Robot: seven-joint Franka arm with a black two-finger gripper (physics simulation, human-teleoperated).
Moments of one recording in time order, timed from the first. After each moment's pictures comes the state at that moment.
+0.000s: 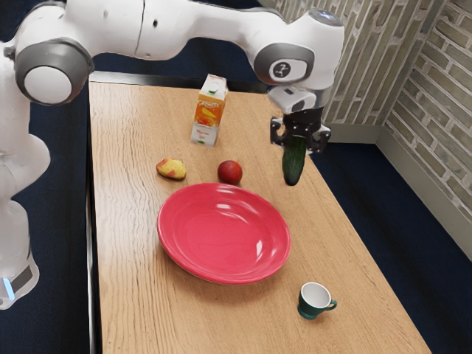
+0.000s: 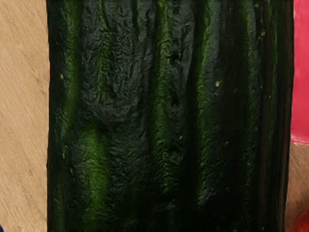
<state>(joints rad) -0.62 0.18 0.60 -1.53 -0.05 1.81 1.96</state>
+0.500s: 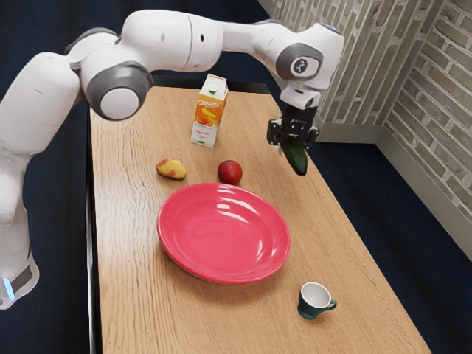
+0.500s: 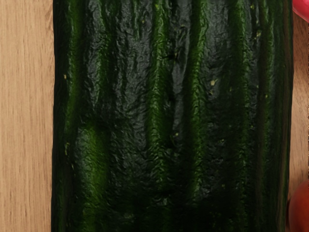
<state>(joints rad) 0.00 0.47 0.16 -1.20 -0.15 1.59 1.82</state>
